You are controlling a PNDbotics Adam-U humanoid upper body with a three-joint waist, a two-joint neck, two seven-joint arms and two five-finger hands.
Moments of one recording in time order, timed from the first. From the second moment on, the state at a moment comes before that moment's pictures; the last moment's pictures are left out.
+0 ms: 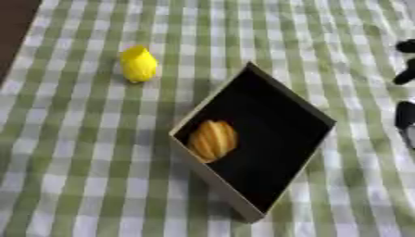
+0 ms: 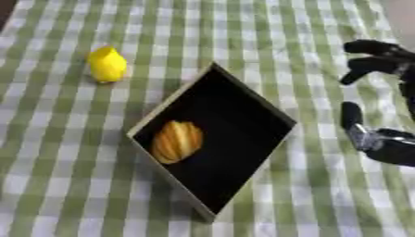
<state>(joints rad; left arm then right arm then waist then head) -0.48 0.68 -0.03 -1.98 0.00 -0.34 0.11 0.02 -0.67 -0.11 -1.98 0.18 -0.79 -0.15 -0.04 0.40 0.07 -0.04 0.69</state>
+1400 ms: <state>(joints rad) -0.95 0.79 -0.32 -1.40 -0.55 -0.40 -0.61 0.13 -0.45 -0.16 -1.98 0.36 -0.80 -0.41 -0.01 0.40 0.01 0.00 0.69</state>
